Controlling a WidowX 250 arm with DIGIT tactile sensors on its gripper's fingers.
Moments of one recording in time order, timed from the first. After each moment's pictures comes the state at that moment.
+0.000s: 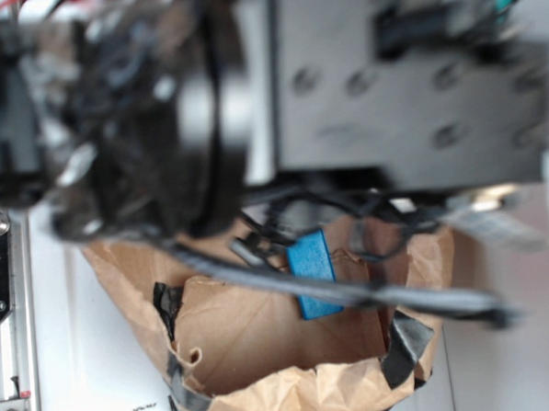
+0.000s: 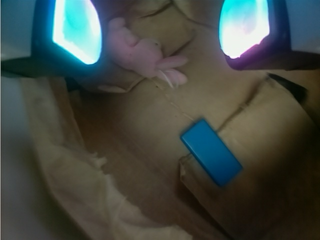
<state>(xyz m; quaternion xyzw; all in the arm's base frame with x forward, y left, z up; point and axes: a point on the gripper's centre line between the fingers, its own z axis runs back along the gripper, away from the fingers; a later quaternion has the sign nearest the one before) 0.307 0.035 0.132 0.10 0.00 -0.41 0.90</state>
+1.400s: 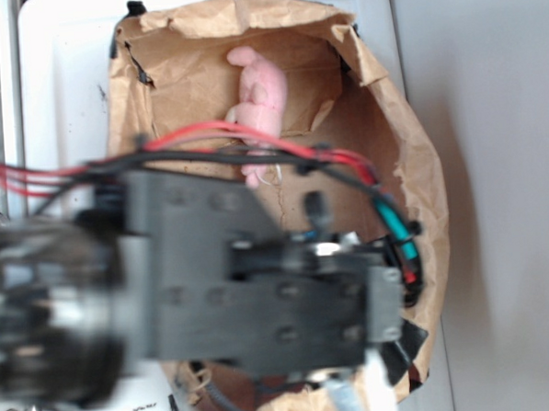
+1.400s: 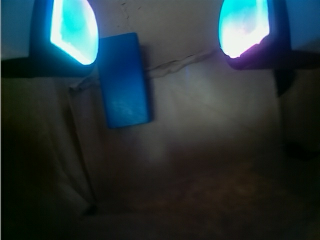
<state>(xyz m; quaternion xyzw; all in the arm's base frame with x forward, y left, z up) 0.298 -0.048 0.092 0.04 -0.07 -0.59 0.80</state>
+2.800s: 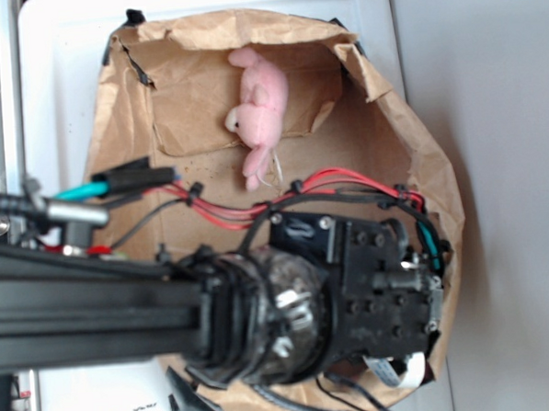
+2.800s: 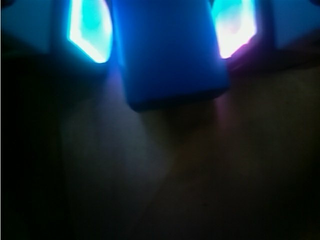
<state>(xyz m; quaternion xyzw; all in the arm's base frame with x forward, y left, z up) 0.324 -0.041 0.020 0.04 -0.02 -0.63 0.78</state>
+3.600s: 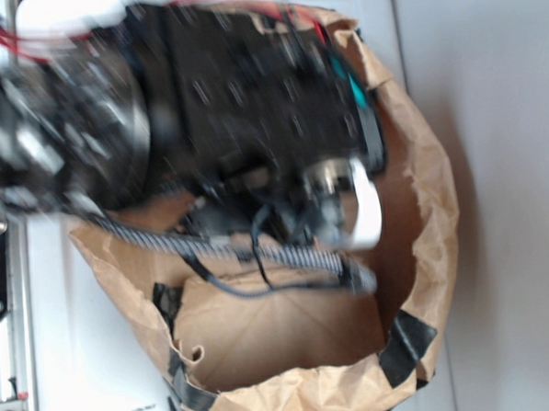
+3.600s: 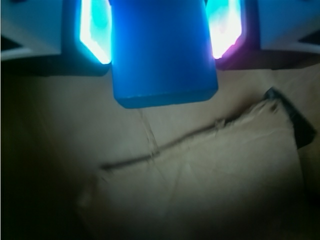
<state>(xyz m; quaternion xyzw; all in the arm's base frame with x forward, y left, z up) 0.278 0.032 0.093 0.00 -0.05 -0.49 0.87</state>
